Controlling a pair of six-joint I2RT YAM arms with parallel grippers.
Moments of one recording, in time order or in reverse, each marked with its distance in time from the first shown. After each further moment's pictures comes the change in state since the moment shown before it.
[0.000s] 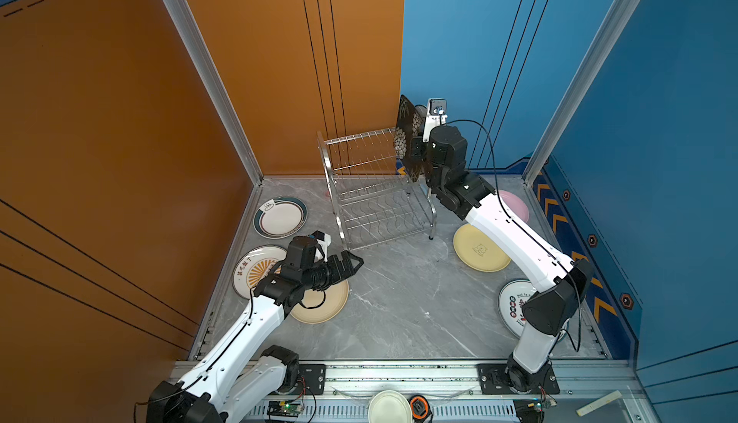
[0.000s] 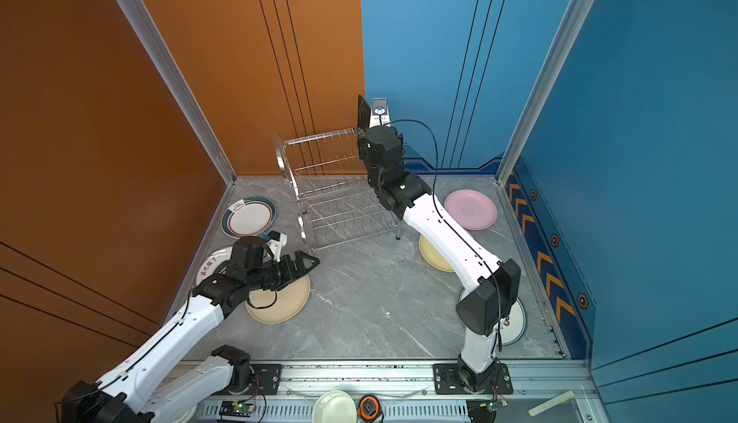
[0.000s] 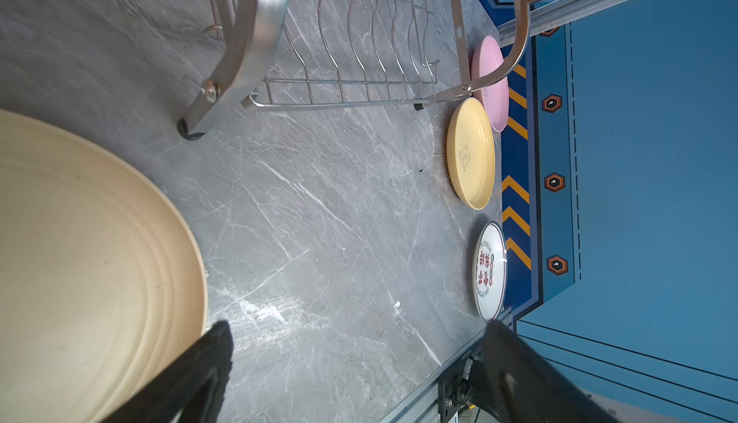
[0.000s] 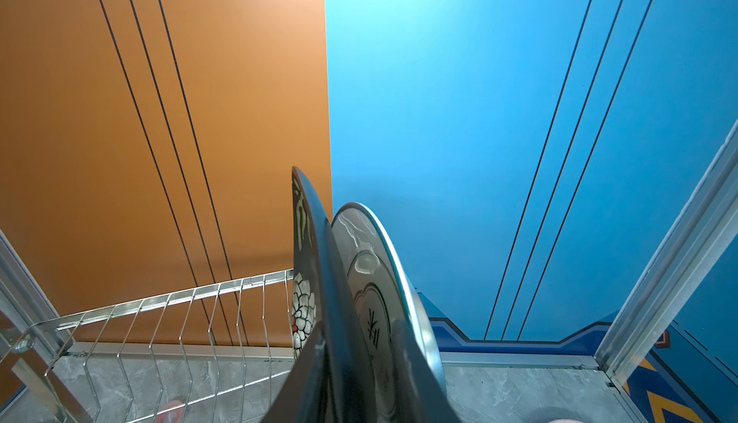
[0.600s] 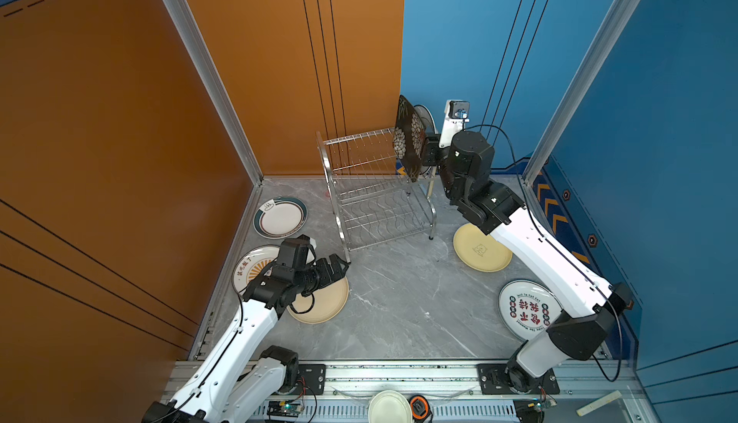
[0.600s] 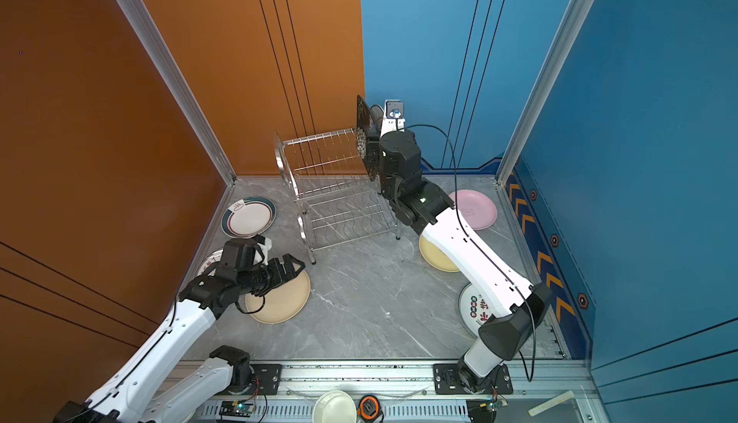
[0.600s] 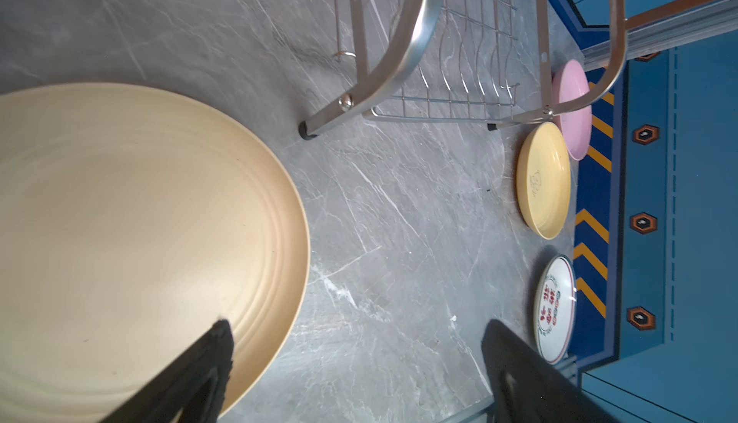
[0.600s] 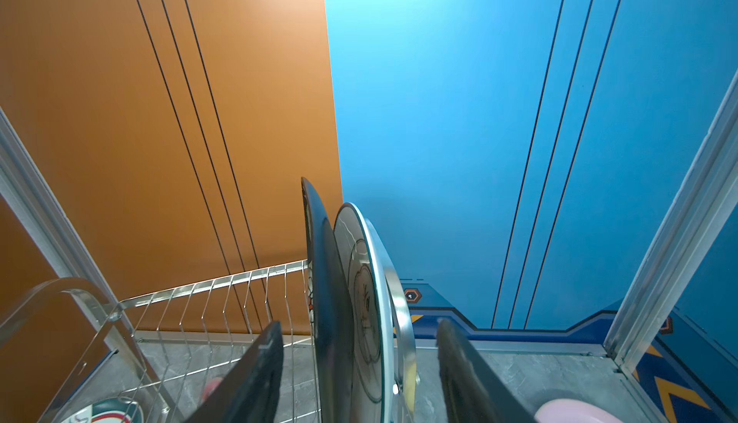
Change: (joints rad) left arm 0.074 -0.053 0.079 -0.278 -0.185 0.078; right arm 0.036 -0.213 -0.131 -0.079 -0.028 0.077
